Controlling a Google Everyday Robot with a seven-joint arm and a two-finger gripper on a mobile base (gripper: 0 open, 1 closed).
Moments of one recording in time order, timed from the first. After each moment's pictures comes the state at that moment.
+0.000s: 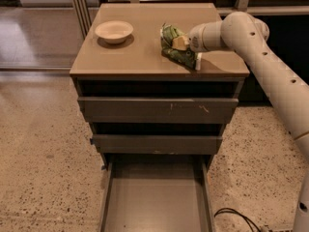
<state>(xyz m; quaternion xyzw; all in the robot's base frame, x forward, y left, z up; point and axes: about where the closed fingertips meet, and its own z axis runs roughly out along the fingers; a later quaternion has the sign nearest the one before) 0.819 -0.110 0.855 -0.28 0.80 0.16 0.50</state>
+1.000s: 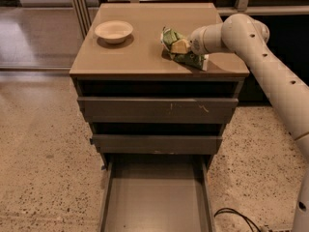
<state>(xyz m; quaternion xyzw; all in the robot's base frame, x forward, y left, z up) 0.819 -0.110 0.855 -0.28 0.80 0.16 0.50</state>
